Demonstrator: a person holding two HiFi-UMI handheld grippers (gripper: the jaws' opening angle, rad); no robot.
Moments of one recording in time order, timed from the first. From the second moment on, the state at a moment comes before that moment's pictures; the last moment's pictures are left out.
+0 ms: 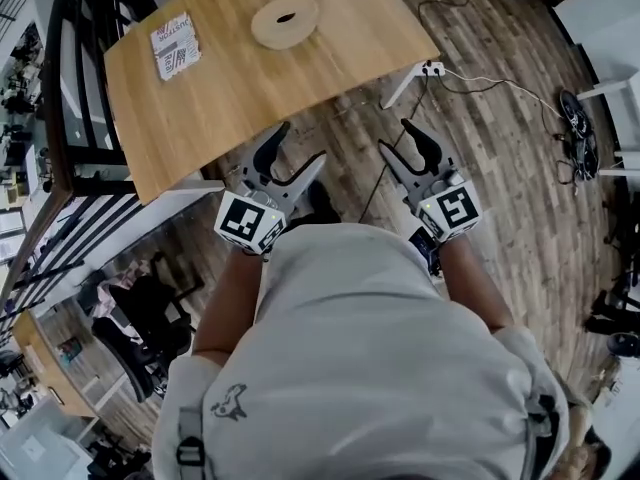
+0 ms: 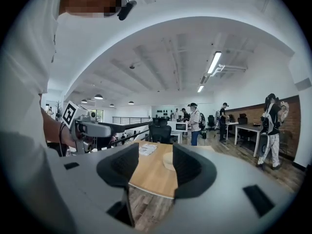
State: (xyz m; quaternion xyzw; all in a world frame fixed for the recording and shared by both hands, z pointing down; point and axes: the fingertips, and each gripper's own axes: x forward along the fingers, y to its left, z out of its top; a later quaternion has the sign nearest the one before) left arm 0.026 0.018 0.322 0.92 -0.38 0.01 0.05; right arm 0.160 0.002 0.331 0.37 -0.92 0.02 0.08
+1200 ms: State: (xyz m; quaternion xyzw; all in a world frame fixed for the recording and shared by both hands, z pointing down) left arm -0.090 -0.111 0.336 0.89 -0.45 0.02 0.06; right arm 0.011 -0.171 0.340 0.25 -0.96 -0.01 0.09
